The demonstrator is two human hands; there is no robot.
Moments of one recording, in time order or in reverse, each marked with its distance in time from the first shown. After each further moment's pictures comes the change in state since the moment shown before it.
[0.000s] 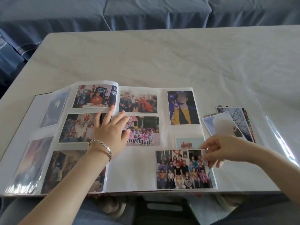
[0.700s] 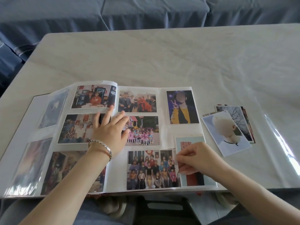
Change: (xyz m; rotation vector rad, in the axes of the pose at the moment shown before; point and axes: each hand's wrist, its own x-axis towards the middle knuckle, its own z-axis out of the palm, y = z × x) left_hand 0.003 0.000 0.001 0.061 -0.037 -0.012; right_hand 0.013 -0.029 0.072 0.387 0.264 -0.029
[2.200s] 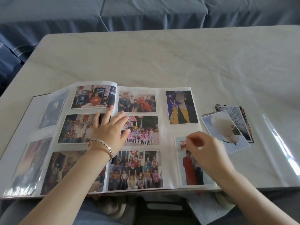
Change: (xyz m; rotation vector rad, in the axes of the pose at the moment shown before) left_hand 0.000 0.001 -0.003 -0.008 -0.056 -0.024; right_hand -0.004 0.008 -0.004 -0.239 0.495 -0.276
